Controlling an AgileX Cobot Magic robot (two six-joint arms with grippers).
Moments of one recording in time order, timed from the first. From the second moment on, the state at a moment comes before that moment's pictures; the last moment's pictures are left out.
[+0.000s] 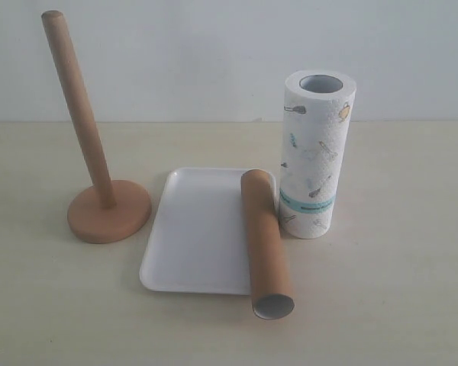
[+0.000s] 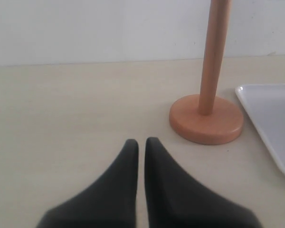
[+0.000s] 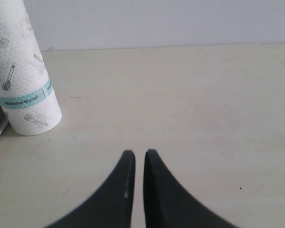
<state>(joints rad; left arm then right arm) -0.01 0.00 0.00 0.03 0.31 -0.01 0.01 0.00 0.00 0.02 0.35 0.03</state>
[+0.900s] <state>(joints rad) -0.01 0.00 0.00 0.03 0.31 -0.01 0.01 0.00 0.00 0.02 0.30 0.00</state>
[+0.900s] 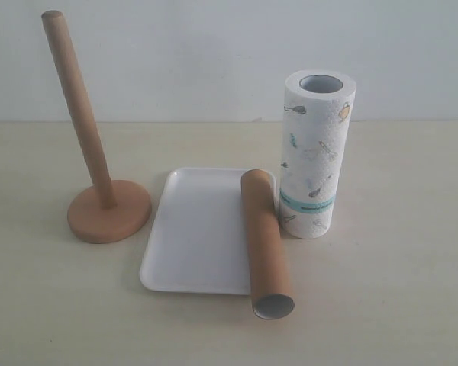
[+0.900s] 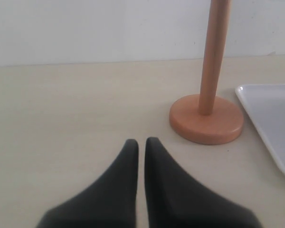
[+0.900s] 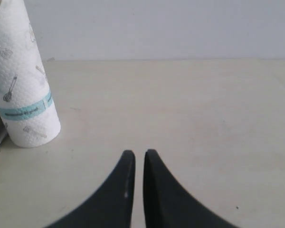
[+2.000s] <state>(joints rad) -0.01 0.00 0.00 0.03 0.31 -0.01 0.01 0.90 -0.03 -0.59 -0.84 0.34</state>
